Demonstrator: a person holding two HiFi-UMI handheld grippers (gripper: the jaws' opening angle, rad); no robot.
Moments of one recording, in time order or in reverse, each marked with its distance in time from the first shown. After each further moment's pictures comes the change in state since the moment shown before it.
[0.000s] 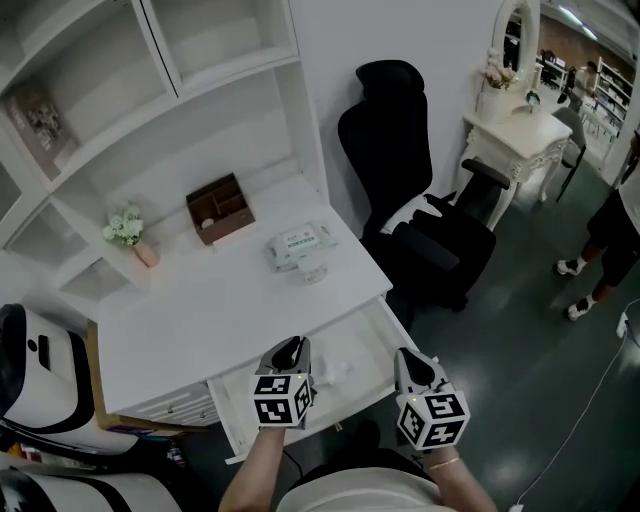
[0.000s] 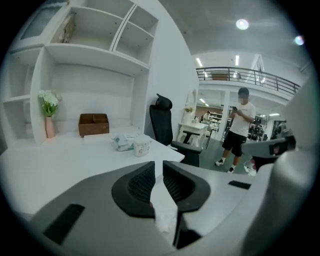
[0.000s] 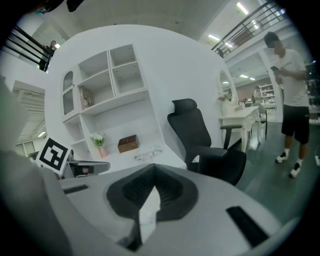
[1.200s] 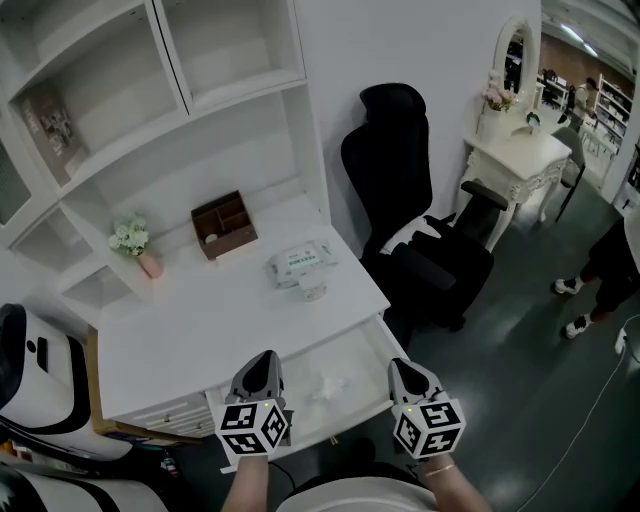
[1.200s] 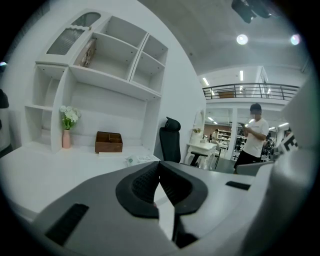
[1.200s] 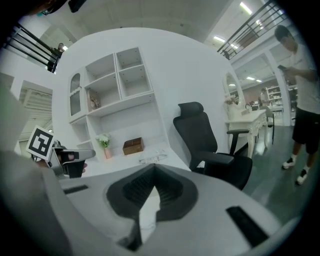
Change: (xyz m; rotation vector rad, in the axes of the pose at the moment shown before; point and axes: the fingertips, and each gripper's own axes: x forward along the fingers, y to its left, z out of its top) left arm -0.066 0.025 0.052 -0.072 -0.234 0.092; right arm 0.001 0.009 0.017 -0.042 -0.029 0.063
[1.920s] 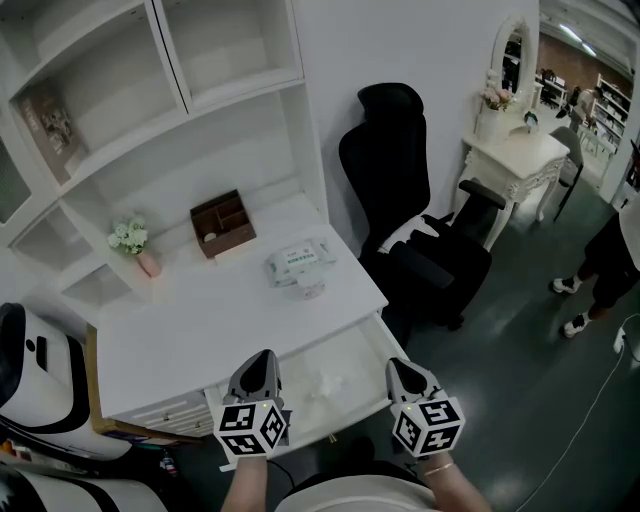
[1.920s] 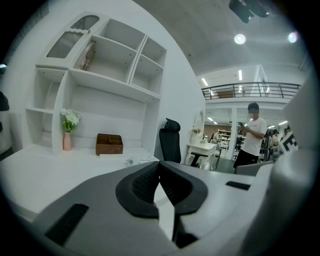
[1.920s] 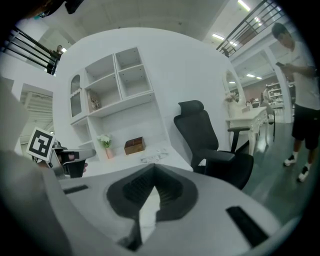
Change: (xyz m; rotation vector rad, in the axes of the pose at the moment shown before) left arm -0.008 -0.002 0.001 0.016 -0.014 0.003; right arm -0.004 0.002 -0.006 0.022 0.009 0.017
